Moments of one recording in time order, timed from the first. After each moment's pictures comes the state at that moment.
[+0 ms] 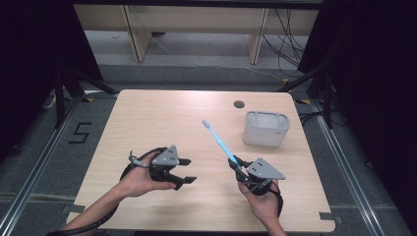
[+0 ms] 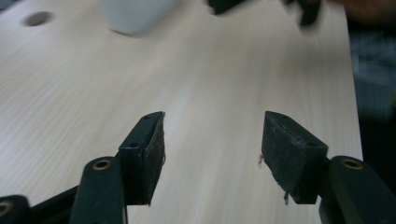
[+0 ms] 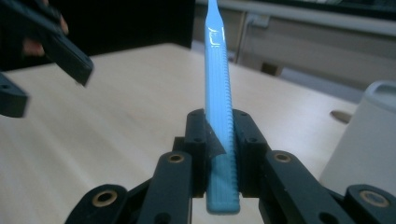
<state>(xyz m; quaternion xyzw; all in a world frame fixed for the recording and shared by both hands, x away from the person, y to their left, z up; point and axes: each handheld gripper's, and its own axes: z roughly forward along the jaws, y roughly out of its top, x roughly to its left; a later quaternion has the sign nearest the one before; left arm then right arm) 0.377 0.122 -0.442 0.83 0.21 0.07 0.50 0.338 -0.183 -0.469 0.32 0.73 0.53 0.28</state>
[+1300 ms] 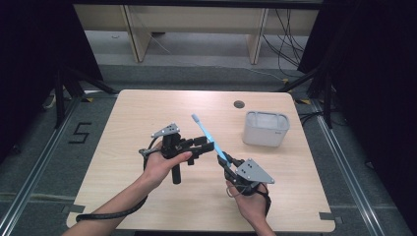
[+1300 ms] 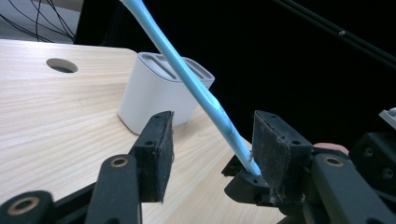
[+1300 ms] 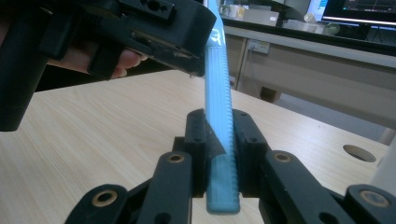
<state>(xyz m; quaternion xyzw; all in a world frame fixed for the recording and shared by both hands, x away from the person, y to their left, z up) 0.408 0.086 -0.427 0.68 0.35 -0.03 0.65 0.335 -0.150 -0.463 0.29 0.70 0.57 0.32</state>
